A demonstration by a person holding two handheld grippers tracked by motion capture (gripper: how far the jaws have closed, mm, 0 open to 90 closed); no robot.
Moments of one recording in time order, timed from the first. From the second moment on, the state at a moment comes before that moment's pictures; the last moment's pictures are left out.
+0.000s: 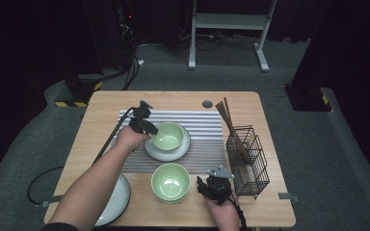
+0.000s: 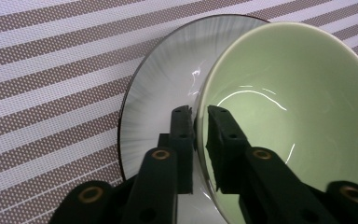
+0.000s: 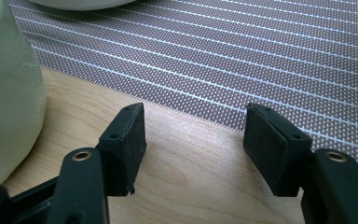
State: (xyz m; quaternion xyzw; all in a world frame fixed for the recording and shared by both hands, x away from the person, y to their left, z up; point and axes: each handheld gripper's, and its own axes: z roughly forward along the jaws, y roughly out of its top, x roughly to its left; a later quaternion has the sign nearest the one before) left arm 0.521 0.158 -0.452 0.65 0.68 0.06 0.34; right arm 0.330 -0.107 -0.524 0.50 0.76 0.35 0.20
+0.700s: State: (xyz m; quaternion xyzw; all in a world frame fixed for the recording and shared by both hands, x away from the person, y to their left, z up) left arm 0.507 0.158 -0.436 0.66 0.64 0.10 0.37; right arm 0.330 -0.107 -0.524 0.50 0.76 0.35 0.20
